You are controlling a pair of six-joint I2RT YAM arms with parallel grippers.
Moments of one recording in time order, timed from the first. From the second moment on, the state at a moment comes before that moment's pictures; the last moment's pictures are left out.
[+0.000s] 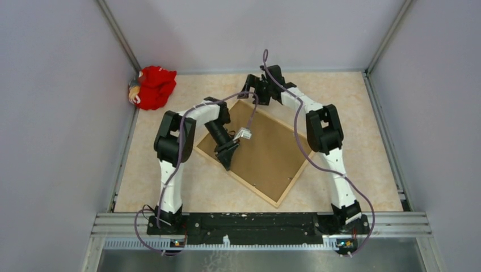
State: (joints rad) left arm -0.43 2.18 1.54 -1.47 0.81 1.08; right arm 0.43 2.45 2.05 -0.24 -0.39 0.63
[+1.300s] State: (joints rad) left arm 0.07 2.39 1.69 -1.39 1.02 1.03; right arm 0.59 1.95 1.32 -0.01 -0.35 0.76
